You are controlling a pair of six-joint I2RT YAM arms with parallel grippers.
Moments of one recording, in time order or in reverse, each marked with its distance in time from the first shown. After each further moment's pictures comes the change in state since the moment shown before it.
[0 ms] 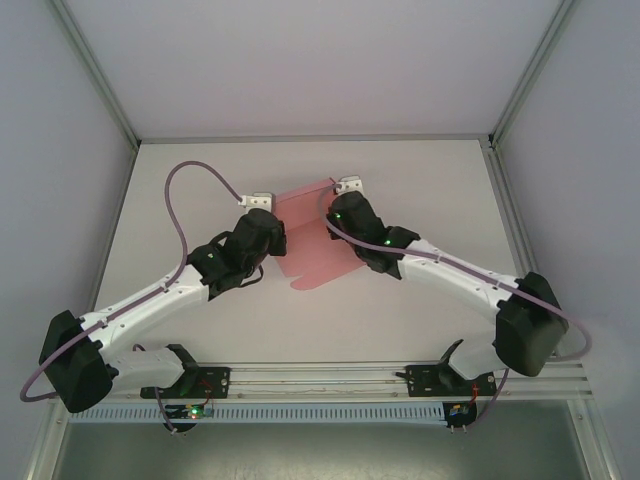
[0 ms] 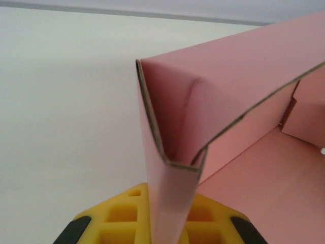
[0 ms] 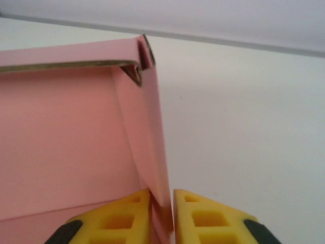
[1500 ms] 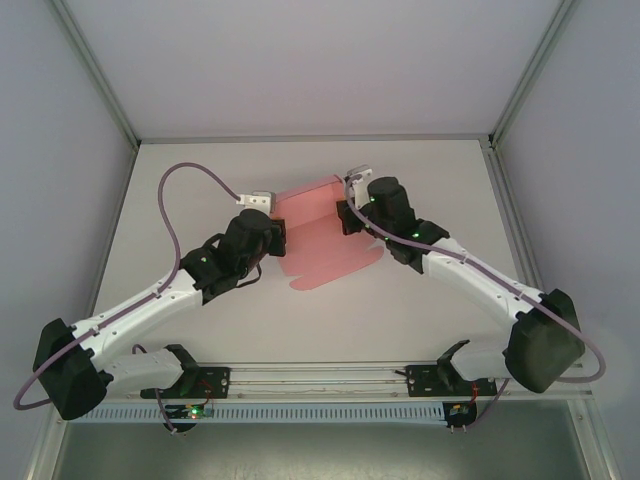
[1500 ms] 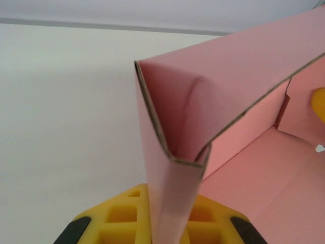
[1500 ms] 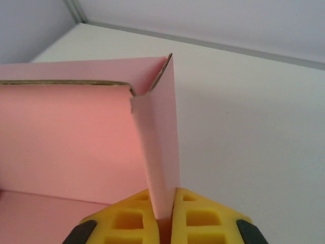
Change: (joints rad) left arm 0.000 -0.048 -0.023 0.052 0.073 0.051; right arm -0.151 -0.080 -0.028 0.031 -0.356 -0.142
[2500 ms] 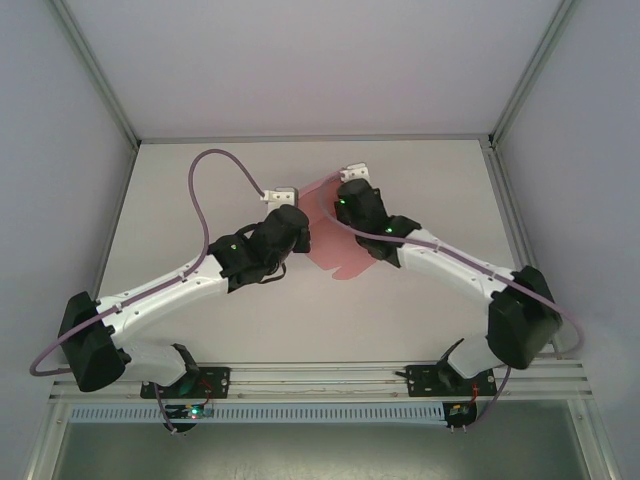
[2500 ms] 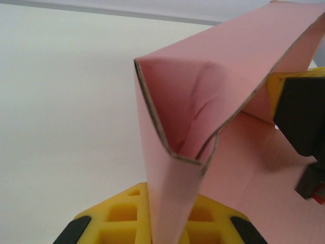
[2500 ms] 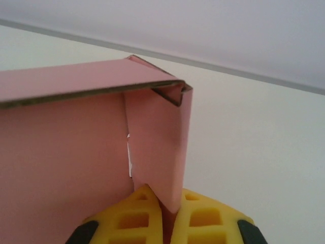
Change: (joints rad) left arm -0.139 0.178 0.225 -0.178 -0.149 -0.179; right arm 0.066 0.115 0.051 -0.003 0.426 -0.011
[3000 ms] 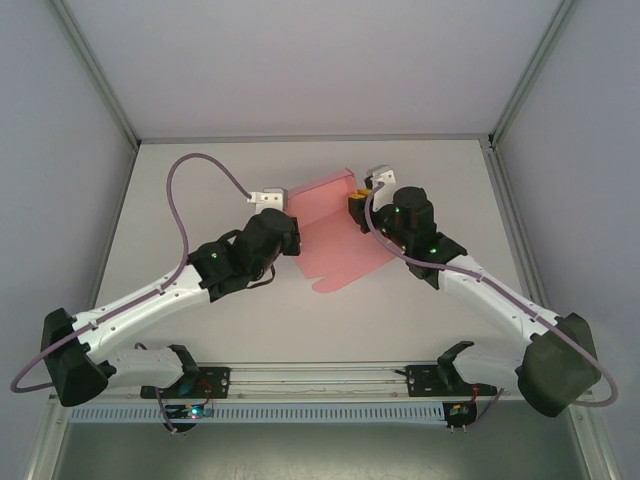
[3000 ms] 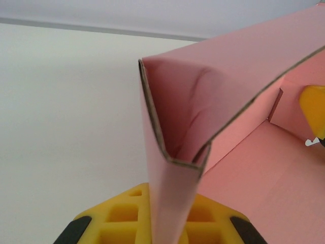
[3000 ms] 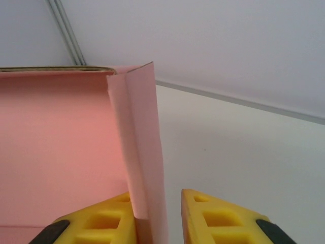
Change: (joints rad) left arm -0.001 -0.120 -0.053 0.021 0.014 0.044; right arm -0.153 -0.271 -0.227 0.238 -0.510 -0.056
